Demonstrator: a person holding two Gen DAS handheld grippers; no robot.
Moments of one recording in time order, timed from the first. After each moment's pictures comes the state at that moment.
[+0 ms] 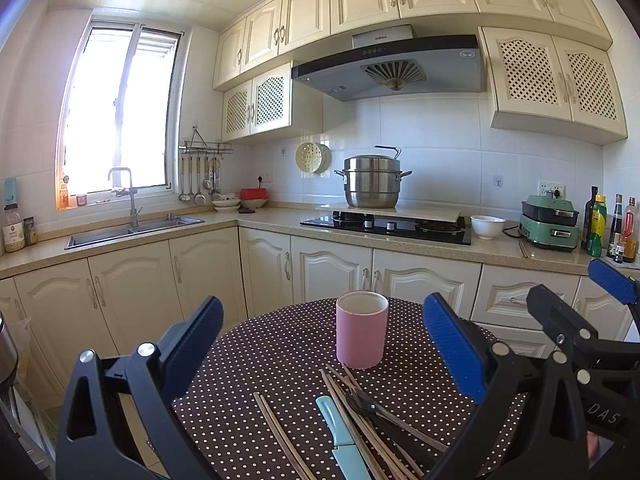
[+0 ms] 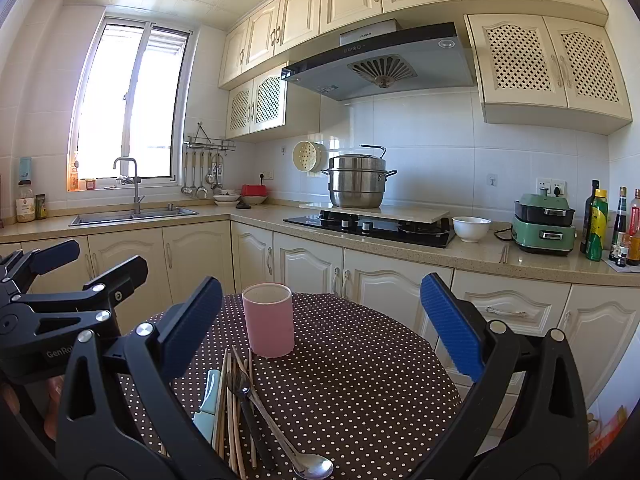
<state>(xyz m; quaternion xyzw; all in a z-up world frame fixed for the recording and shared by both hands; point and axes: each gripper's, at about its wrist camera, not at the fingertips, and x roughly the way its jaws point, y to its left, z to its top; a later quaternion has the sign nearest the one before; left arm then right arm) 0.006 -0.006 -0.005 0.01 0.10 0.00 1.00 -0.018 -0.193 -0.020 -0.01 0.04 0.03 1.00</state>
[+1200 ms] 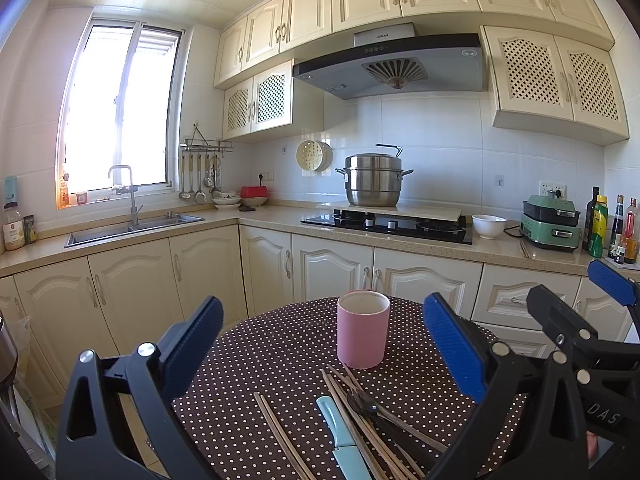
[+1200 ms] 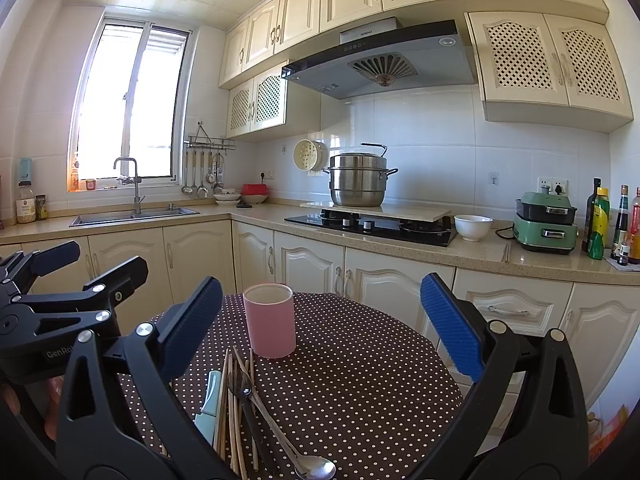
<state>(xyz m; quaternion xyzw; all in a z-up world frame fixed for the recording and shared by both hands) 0.007 -0.001 -0.003 0.01 0.10 0.00 0.99 -0.013 -0.191 -0.019 -0.01 0.04 0.03 1.00</state>
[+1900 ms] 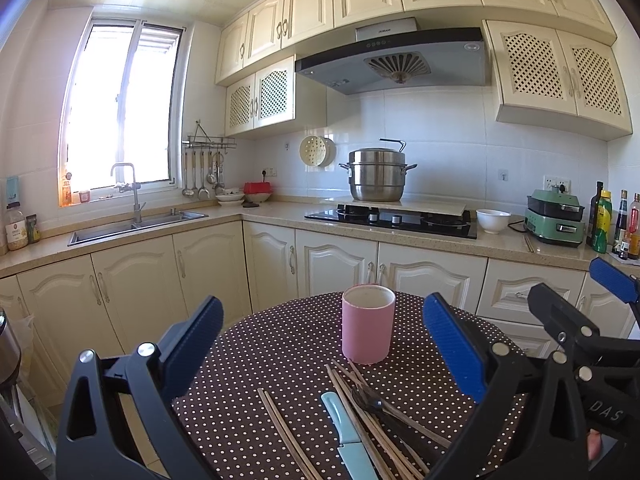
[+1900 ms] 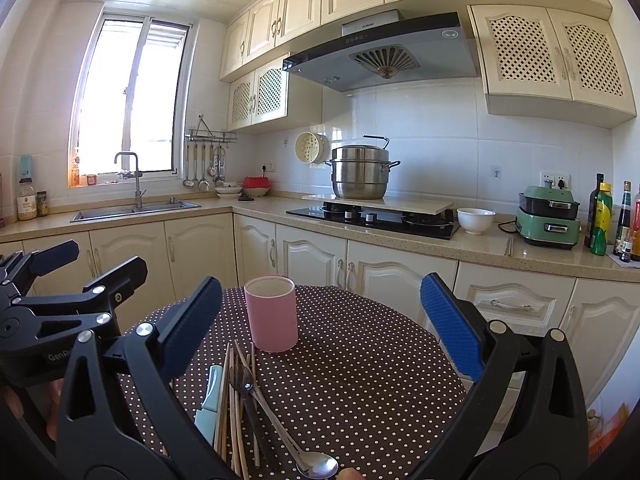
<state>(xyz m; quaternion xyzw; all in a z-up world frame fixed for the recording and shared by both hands) 0.011 0.000 -0.007 0.01 0.11 0.01 0.99 -0.006 -0.193 -0.025 -0.01 0.06 0.04 1.00</state>
